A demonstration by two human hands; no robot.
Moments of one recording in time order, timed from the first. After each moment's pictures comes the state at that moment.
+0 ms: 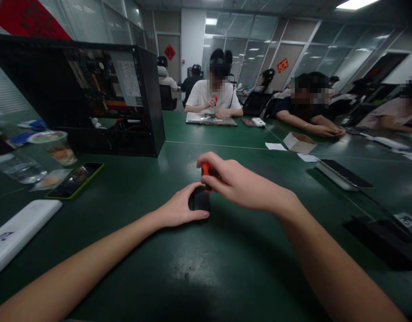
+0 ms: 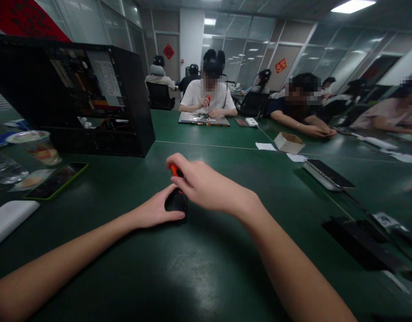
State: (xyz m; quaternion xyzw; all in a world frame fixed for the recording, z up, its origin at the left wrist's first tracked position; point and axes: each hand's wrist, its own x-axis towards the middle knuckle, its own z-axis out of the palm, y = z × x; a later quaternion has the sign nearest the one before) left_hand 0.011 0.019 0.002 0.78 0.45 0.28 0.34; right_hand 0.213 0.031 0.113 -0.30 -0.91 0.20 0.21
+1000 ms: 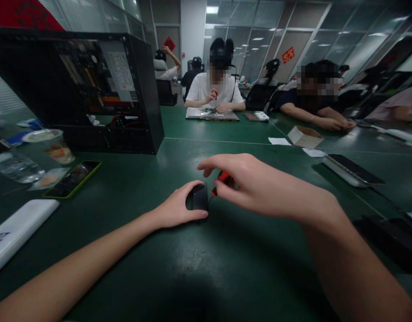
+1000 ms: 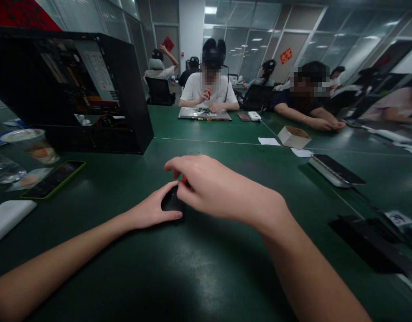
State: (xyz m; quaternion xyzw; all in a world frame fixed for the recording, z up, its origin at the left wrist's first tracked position) left_hand 0.011 0.019 0.003 0.78 0.46 0.26 0.33; right_hand 0.231 0.017 0.144 -0.27 -0.94 0.13 0.17
